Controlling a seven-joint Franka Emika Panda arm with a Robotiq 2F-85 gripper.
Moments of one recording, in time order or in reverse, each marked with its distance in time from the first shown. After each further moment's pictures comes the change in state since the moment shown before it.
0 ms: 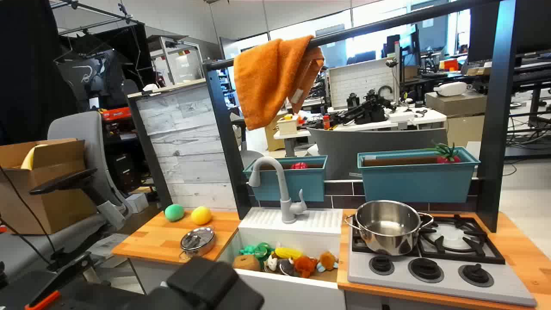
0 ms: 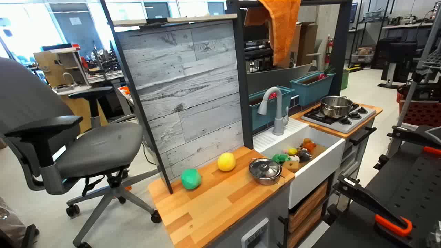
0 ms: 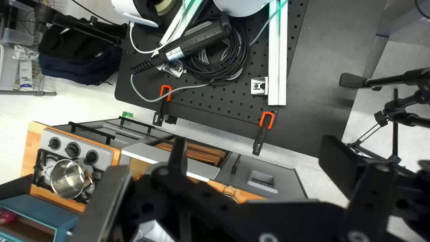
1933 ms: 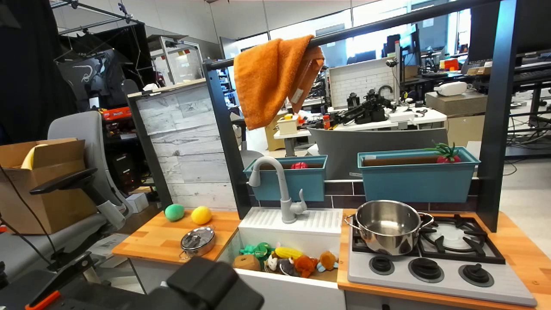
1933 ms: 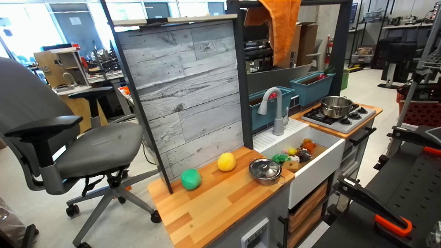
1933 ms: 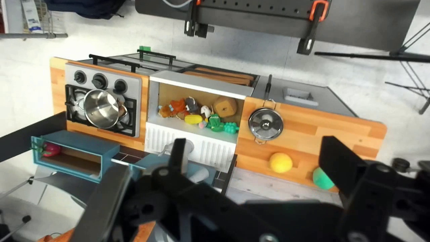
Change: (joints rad) arm -0.063 0.165 -0.110 0.049 -0.163 0.360 0.003
